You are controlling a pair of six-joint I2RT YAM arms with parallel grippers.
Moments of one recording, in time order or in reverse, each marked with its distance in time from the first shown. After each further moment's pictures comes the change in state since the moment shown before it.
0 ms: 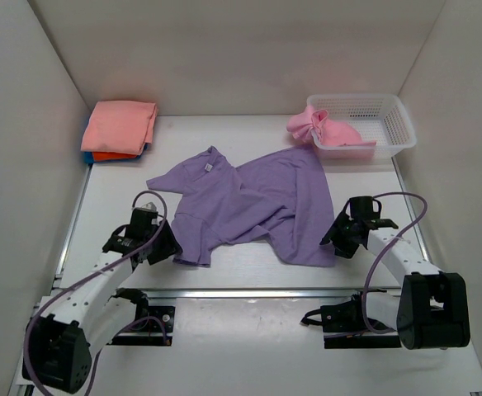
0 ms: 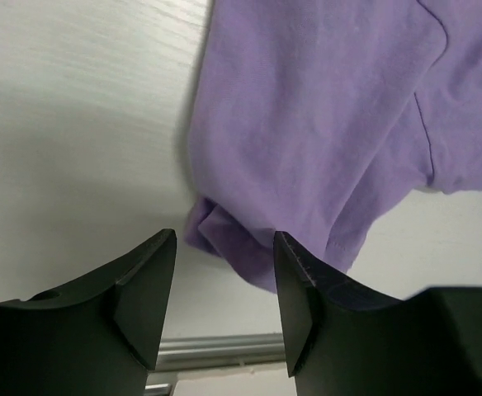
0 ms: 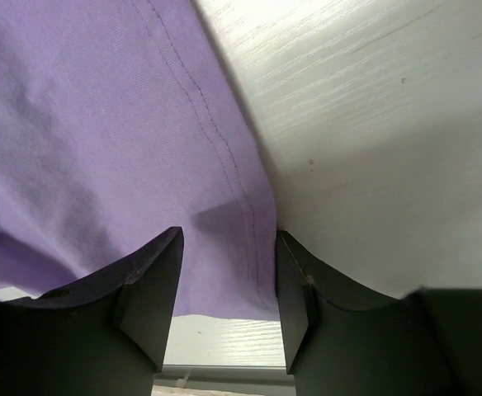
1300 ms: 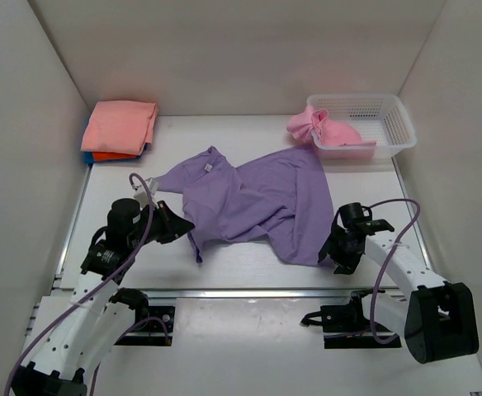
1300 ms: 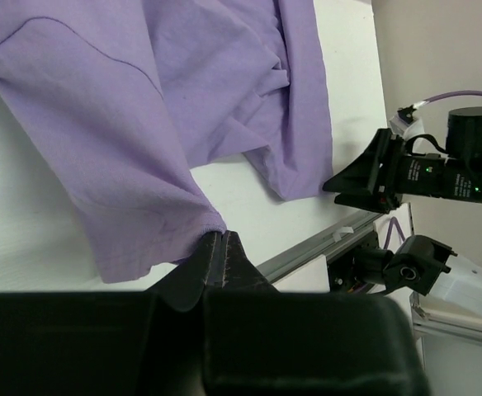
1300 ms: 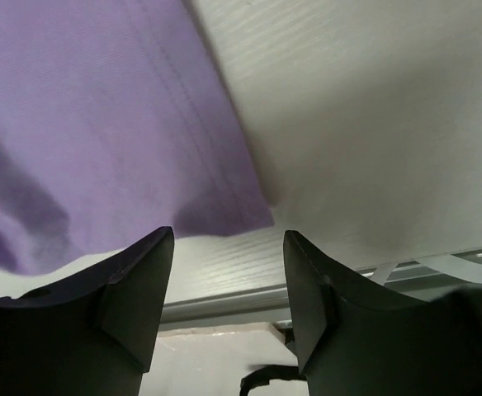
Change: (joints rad) left arm -0.043 -0.214 0.160 0.154 0.353 -0.016; right arm 0.127 -0.080 0.027 -0.292 0.054 0.071
